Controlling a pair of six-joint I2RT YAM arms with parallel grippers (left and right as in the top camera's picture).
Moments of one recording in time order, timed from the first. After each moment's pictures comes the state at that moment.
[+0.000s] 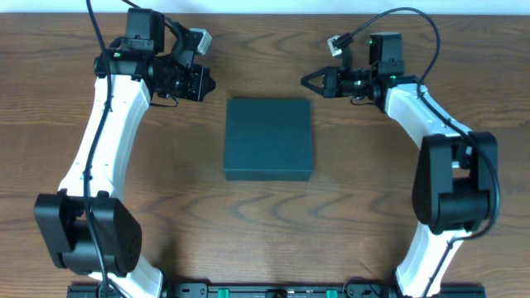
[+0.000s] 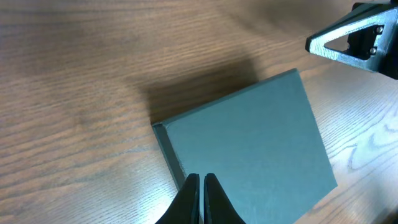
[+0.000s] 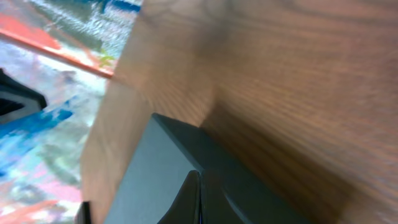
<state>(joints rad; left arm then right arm) -0.08 1.78 1.63 -0.94 0.53 0.13 0.10 2.04 1.42 -0.20 -0.98 0.24</state>
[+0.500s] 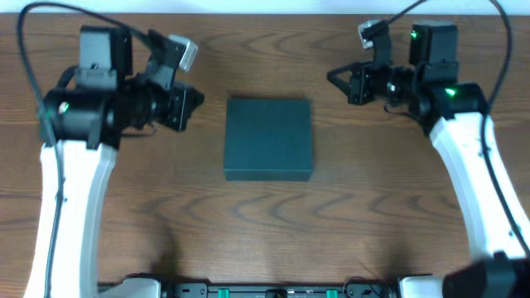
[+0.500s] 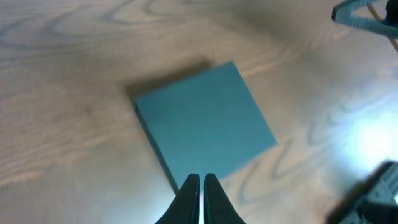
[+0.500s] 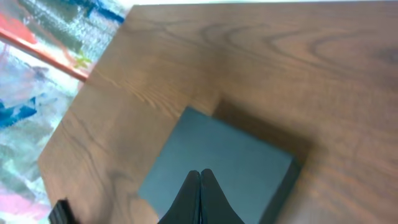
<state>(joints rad) -0.08 1.40 1.63 -1.18 0.54 0.19 0.10 1.53 1.42 -0.68 -0.73 0.10</state>
